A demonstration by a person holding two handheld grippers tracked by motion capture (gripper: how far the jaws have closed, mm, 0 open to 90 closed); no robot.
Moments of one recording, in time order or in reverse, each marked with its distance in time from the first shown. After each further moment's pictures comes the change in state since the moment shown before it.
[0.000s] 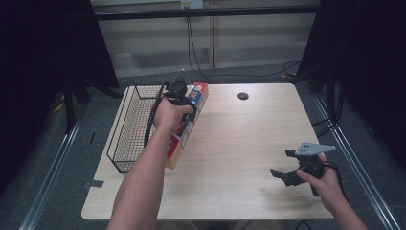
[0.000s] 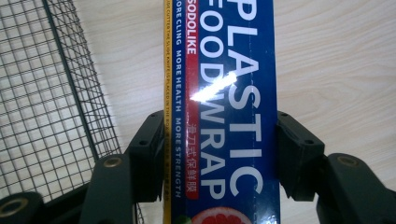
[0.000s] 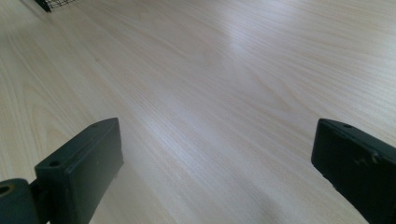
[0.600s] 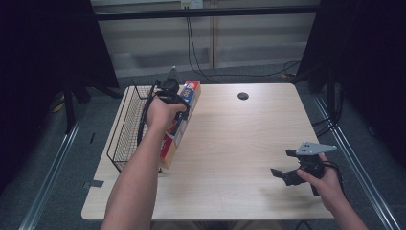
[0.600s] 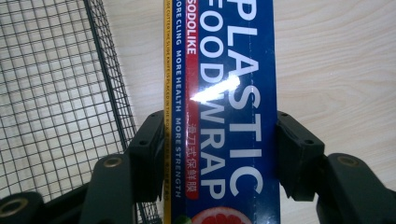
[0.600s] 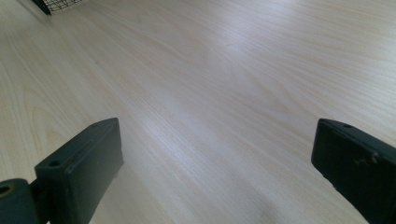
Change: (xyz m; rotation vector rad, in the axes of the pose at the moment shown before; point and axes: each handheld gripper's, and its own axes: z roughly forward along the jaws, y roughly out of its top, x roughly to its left) left arm 0.015 -0.006 -0.015 -0.007 0.016 -0.040; right arm -0.001 0.000 -0.001 -0.007 -0.004 0.000
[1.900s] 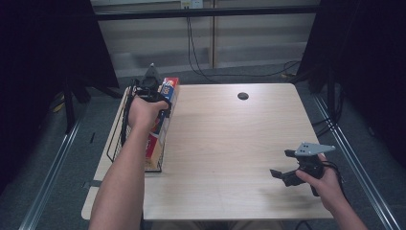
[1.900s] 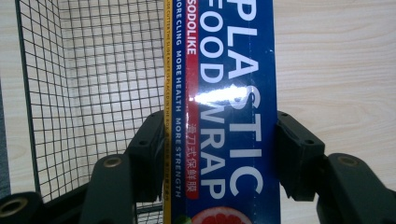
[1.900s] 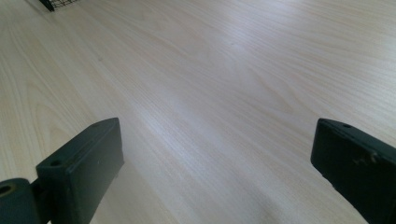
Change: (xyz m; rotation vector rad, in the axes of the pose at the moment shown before) left arm 0.039 -0.014 -0.024 -0.032 0.072 -0.121; right arm 0.002 0.001 0.001 0.007 0.008 -0.009
